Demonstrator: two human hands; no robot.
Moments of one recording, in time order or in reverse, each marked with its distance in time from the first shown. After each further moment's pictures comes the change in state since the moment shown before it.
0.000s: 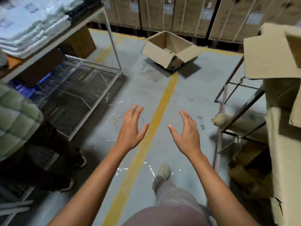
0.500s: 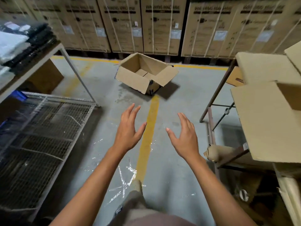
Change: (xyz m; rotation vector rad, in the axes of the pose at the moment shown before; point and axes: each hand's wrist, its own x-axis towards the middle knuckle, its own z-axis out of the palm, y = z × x) left_hand 0.367 -0.021 0.047 -0.089 -0.030 0.181; right_hand 0.318 0.031 -0.020 -0.042 0.142 0.111
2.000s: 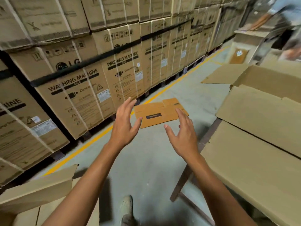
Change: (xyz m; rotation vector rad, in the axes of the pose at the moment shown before) left_hand 0.958 0.130 0.395 -0.439 -0.394 0.820; right_hand 0.774 0.232 -0.186 -0.199 0.863 0.500
